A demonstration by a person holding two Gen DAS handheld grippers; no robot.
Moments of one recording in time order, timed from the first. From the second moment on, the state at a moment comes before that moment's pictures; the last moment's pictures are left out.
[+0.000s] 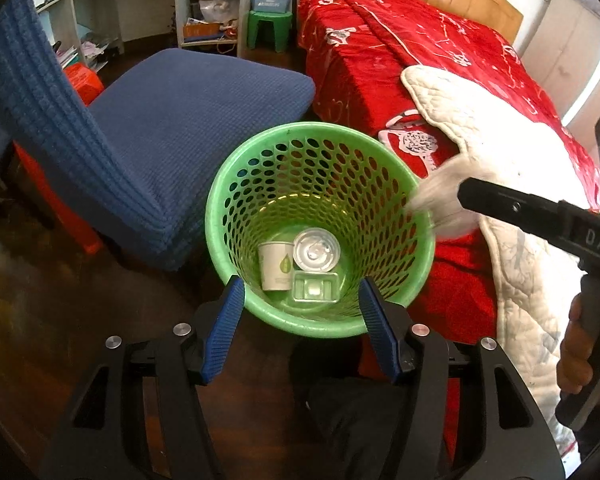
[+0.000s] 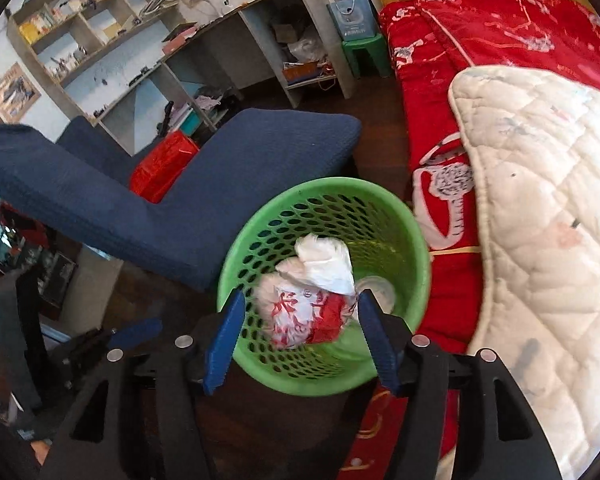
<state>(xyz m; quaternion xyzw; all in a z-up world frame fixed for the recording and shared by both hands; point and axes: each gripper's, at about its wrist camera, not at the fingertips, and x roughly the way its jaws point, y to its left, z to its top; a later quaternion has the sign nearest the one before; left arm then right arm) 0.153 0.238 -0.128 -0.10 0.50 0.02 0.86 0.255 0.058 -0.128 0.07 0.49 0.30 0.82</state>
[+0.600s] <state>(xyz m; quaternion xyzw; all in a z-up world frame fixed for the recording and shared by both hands) 0.162 0.185 -0.114 -0.08 0.49 -0.02 0.87 0.220 -0.033 -0.097 0.06 0.45 0.25 0.85</state>
